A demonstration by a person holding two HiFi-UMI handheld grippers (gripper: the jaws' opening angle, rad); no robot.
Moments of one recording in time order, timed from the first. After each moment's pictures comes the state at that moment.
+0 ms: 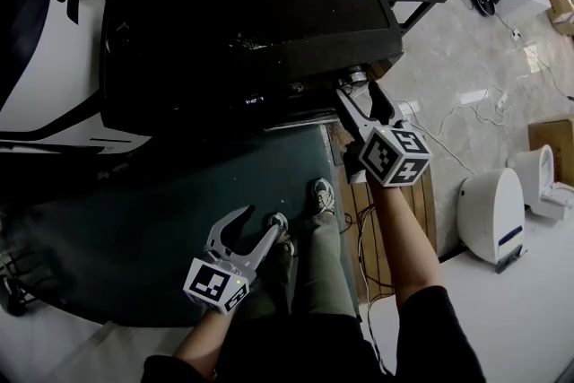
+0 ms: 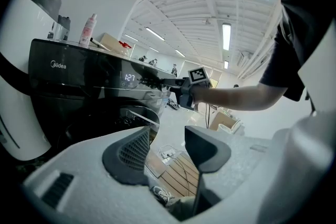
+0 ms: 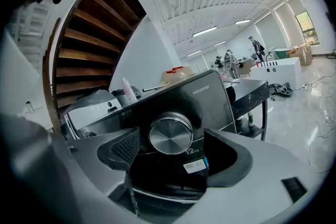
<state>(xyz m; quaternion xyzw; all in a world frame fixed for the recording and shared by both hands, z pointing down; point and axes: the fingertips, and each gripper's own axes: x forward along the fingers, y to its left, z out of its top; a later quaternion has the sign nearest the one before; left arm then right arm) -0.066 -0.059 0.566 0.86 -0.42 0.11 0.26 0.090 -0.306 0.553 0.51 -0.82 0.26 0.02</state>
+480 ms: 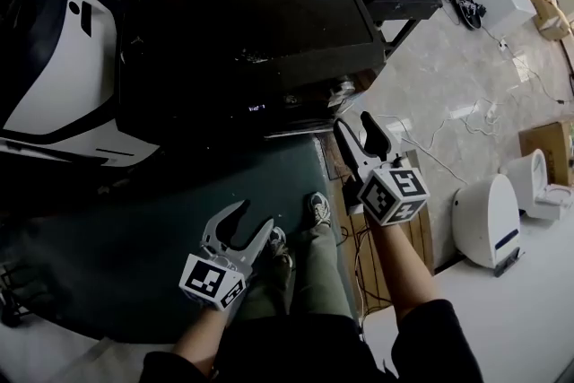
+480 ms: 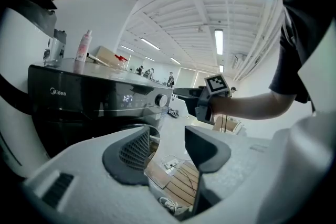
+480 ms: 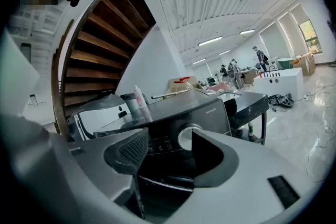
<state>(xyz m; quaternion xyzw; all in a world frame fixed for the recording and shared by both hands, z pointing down) -0.076 -0.069 0.521 0.88 -0.42 0.08 0.21 0.087 -0.239 0.488 0.51 -0.83 0.23 -0.01</state>
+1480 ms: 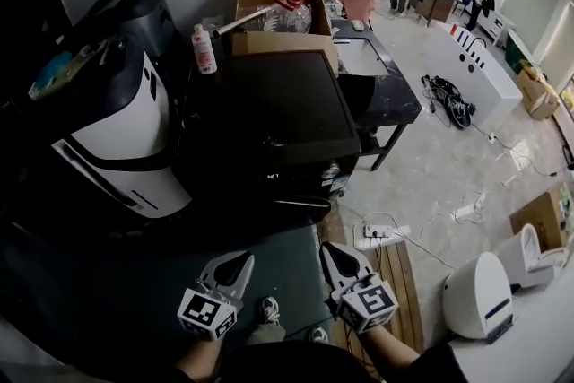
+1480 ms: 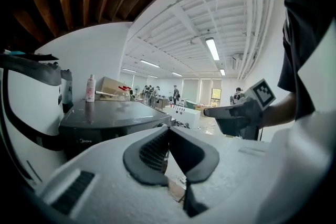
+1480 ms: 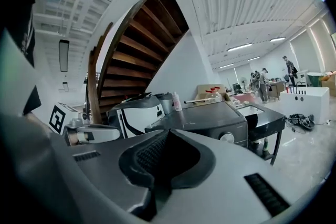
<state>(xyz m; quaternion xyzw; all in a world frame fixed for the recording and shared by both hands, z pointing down) -0.097 0.002 0.384 0.87 -0.48 0.06 0.10 0.052 -0.032 0.375 0.40 -0.91 0.13 0.04</state>
